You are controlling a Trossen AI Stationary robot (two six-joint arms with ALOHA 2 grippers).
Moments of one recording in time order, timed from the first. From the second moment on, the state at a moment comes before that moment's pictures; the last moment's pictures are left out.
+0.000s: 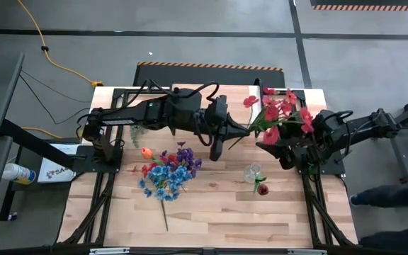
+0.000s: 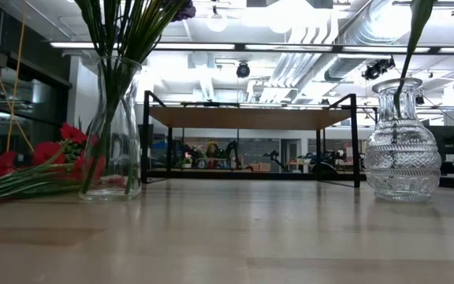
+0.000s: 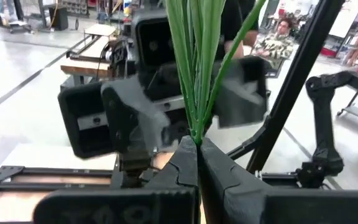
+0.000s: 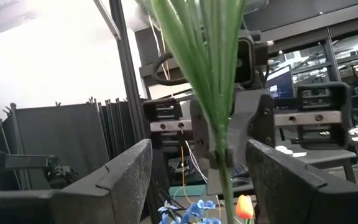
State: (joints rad) left arm -0.07 1.83 2.18 -0.46 0.04 -0.13; right arm 0.22 0.94 0.87 0.51 0.04 0.21
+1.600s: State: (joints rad) left arm -0.07 1.88 2.18 -0.42 0.08 -0.16; right arm 0.22 0.94 0.87 0.51 0.10 0.18
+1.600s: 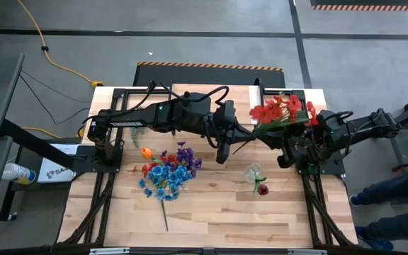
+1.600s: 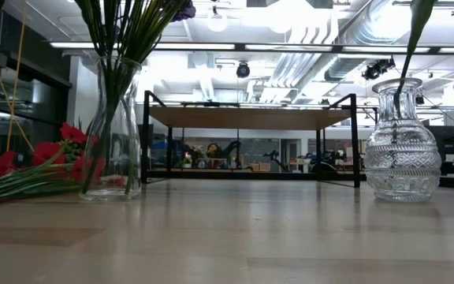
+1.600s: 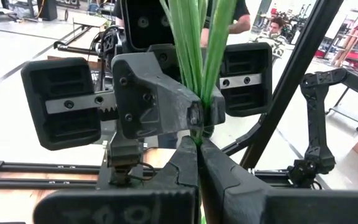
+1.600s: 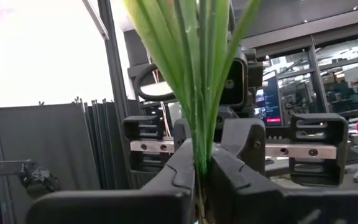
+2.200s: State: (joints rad) left arm -0.07 1.88 2.18 -0.42 0.08 -0.16; right arm 0.22 0.94 0.87 0.51 0.13 0.18
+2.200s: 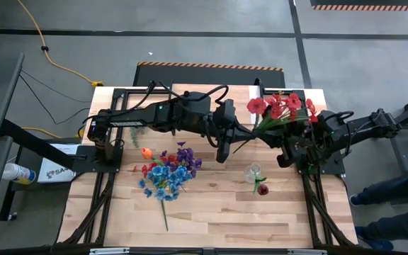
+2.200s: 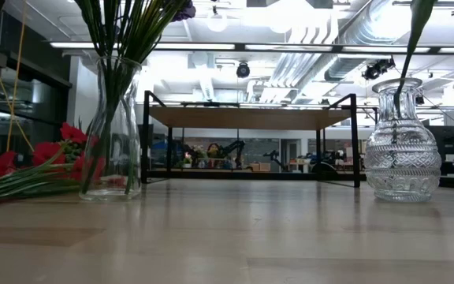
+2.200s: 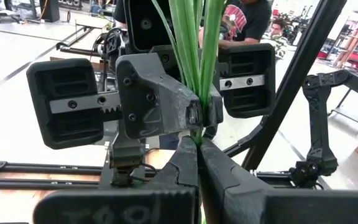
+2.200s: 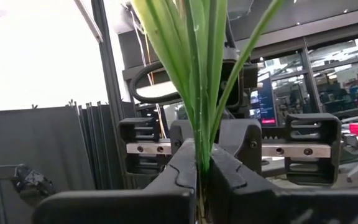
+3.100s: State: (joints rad) left arm -0.06 1.88 2.18 -0.46 0.10 -0.21; right arm 0.22 0.94 0.87 0.54 0.16 0.19
